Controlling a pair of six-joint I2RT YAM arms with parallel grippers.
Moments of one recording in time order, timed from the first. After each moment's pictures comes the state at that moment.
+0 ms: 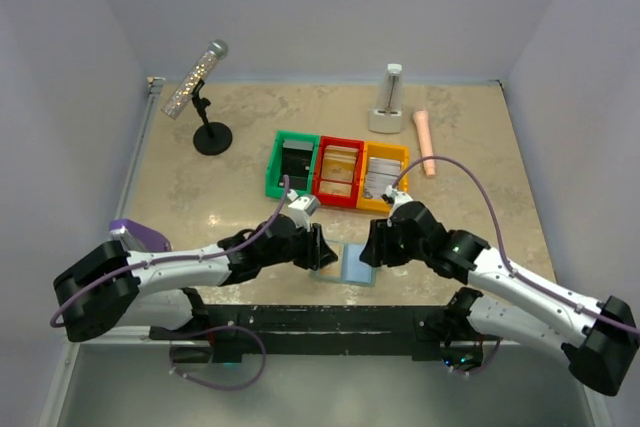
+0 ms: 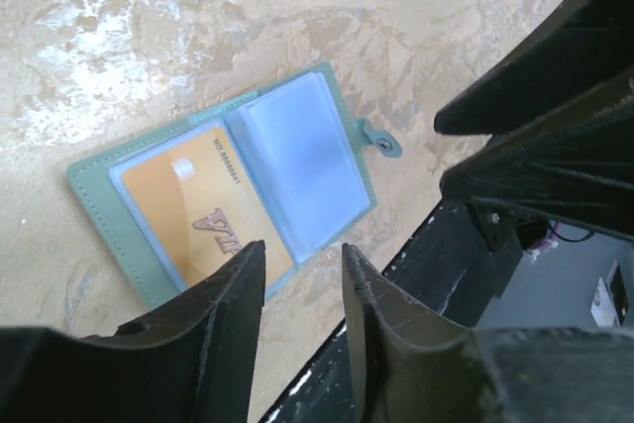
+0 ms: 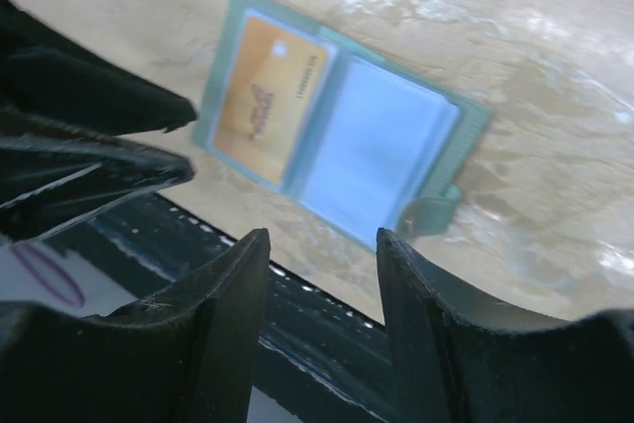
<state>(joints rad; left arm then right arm) -1.02 1.23 0.46 0.26 0.06 -0.76 0.83 0.87 0.59 -0.56 -0.01 0.70</state>
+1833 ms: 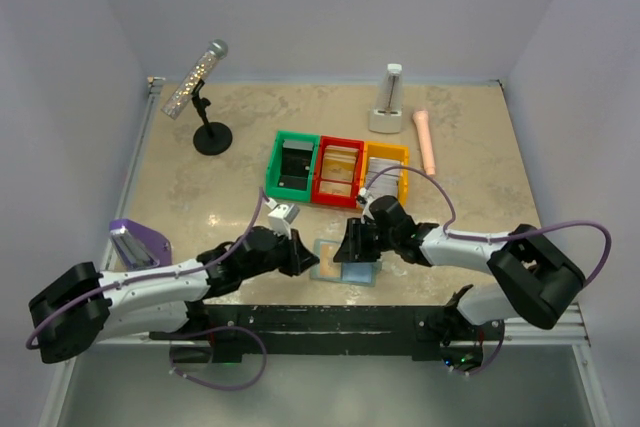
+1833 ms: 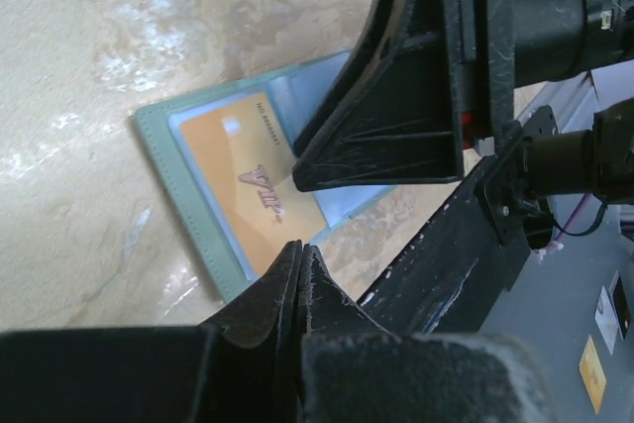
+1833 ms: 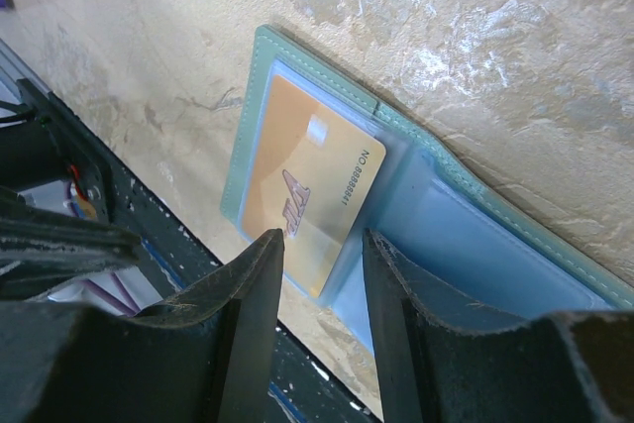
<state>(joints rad) -1.01 1.01 0.29 0.25 -0.02 -0.79 0.75 1.38 0.46 0.11 -0.36 0.79</state>
